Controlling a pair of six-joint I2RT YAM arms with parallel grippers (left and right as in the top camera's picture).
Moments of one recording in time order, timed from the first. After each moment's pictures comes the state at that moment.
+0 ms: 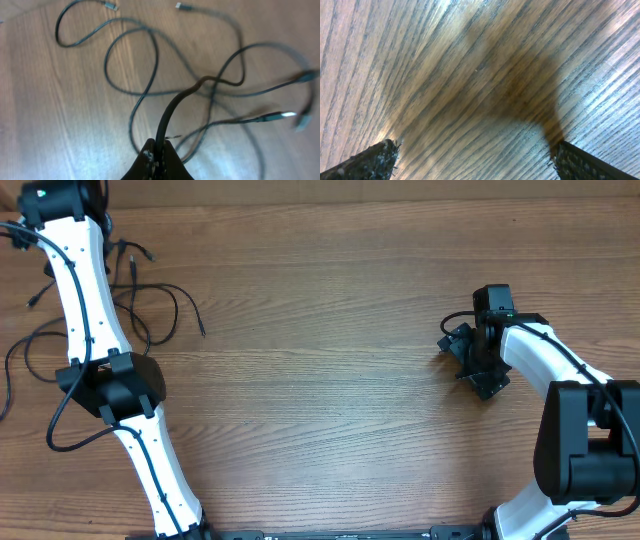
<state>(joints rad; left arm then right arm) 0.25 2.47 2.77 -1.69 -0.57 -0.99 0.00 1.83 1.08 -0.69 -0.01 0.96</state>
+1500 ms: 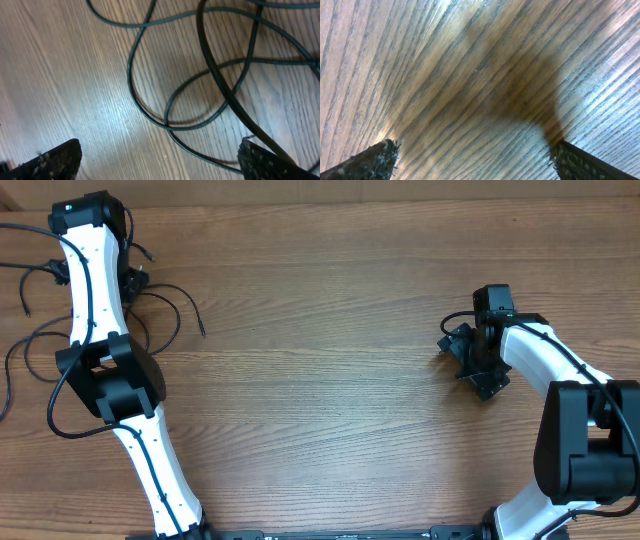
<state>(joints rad) 0.25 2.47 2.50 -1.67 -0.37 -1.01 0.00 1.83 1.08 -0.69 -0.01 0.96</state>
